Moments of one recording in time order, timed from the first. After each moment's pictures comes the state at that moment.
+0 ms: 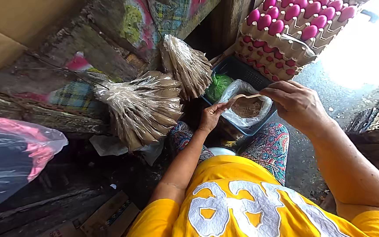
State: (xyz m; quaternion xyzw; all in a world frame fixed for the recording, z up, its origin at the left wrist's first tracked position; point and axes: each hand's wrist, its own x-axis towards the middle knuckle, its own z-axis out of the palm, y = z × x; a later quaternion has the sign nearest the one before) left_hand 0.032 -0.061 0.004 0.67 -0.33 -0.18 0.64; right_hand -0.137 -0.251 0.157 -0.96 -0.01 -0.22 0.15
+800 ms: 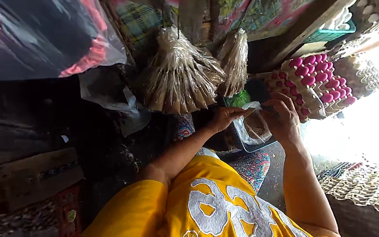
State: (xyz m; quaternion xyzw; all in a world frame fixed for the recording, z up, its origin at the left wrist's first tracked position) left_hand 0.026 -0.017 0.050 0.57 -0.26 -0.21 0.75; right_hand -0.066 -0.189 0.157 -0.96 0.02 -0.15 0.23
